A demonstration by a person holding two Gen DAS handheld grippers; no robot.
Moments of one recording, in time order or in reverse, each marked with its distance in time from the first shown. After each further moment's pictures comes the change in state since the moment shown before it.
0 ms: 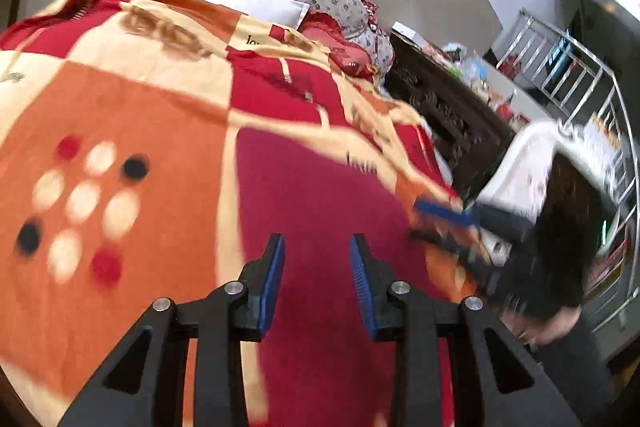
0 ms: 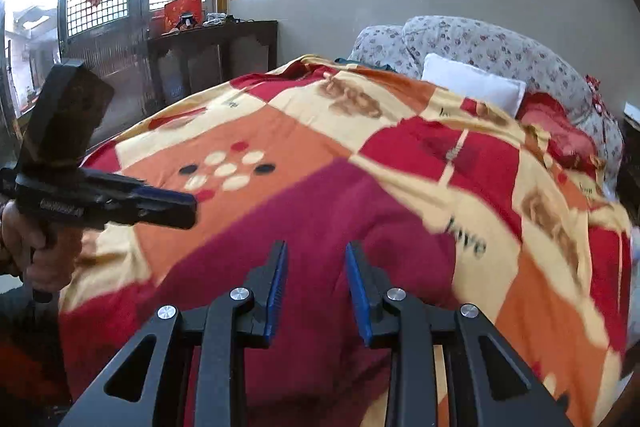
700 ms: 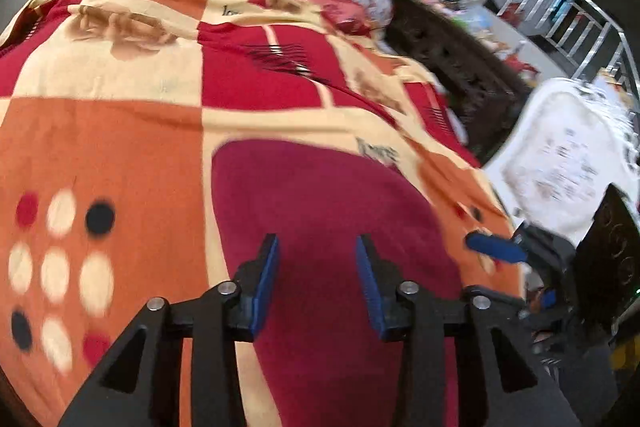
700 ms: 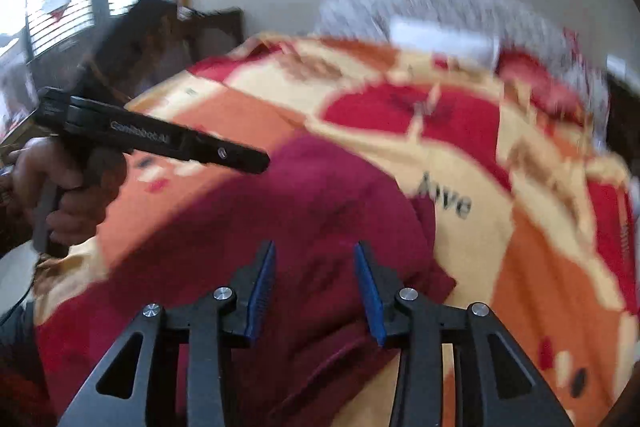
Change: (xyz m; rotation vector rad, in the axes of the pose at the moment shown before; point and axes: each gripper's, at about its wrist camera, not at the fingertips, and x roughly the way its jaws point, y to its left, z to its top) left arm 0.041 -0.010 0.016 0.111 0.164 0.011; right arm 0.001 -0.014 -0.025 0.083 0.017 -0.049
